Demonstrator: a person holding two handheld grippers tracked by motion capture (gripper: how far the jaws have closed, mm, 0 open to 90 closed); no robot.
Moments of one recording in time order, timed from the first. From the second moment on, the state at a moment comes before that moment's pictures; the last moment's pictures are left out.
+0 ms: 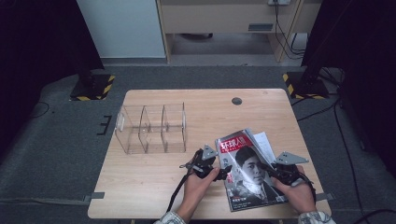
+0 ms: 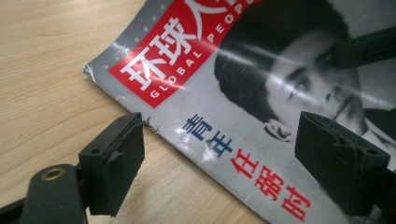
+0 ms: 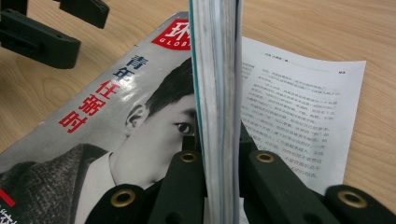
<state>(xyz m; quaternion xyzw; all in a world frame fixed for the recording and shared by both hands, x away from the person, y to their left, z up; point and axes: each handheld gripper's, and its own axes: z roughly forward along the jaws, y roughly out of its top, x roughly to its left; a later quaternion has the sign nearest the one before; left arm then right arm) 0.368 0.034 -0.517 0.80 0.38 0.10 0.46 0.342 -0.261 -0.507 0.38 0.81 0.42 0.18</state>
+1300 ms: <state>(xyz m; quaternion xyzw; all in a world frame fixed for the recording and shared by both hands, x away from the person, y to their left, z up) 0.436 0.038 -0.526 0.77 0.45 -0.02 0.46 0.339 -0.258 -0.488 0.32 0.79 0.50 0.16</state>
